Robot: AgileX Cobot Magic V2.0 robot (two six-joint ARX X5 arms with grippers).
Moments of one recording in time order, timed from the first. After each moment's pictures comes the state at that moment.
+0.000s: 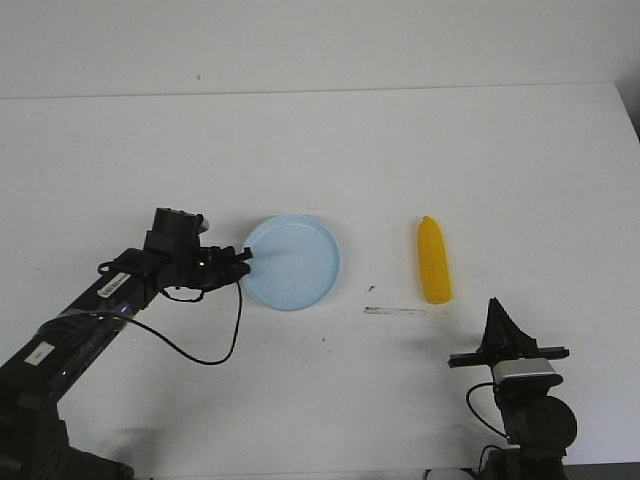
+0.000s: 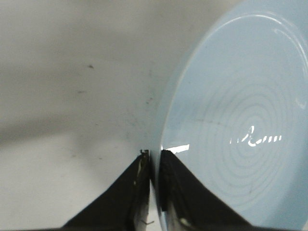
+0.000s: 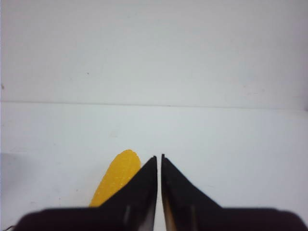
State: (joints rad) left arm -0.29 1.61 1.11 -0.35 0.43 -0.53; right arm 0.03 0.00 0.01 0.07 -0.03 0.01
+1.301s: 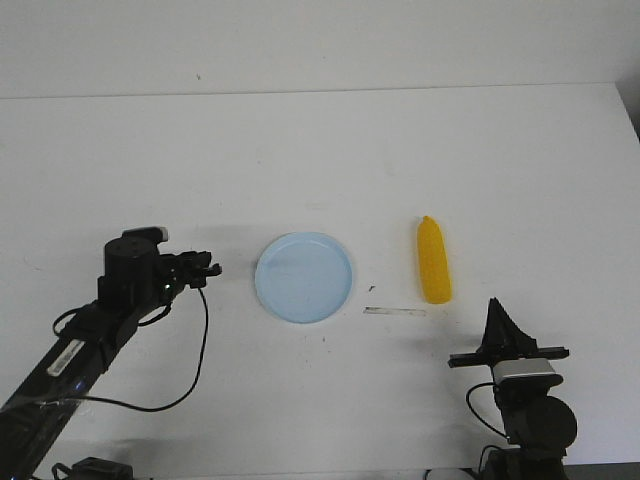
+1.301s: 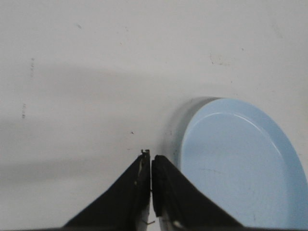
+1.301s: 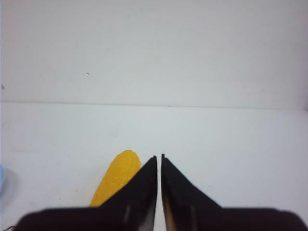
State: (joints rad) left arm -0.22 1.23 0.83 -0.07 0.23 -0.37; right arm 0.03 0.00 0.01 0.07 -0.03 0.01
